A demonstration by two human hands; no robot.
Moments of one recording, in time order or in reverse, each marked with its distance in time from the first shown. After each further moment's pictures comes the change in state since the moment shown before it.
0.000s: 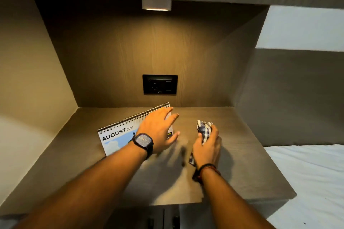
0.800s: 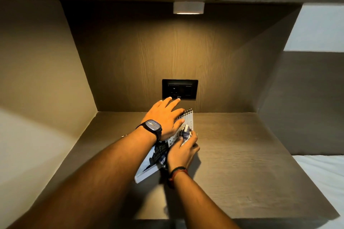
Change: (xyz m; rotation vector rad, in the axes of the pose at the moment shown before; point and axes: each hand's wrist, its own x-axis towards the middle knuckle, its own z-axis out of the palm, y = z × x) left_hand 0.023 -0.074 -0.014 0.189 -0.188 -0.049; right_hand -0.067 -0.073 0.109 0.279 -0.078 0.200
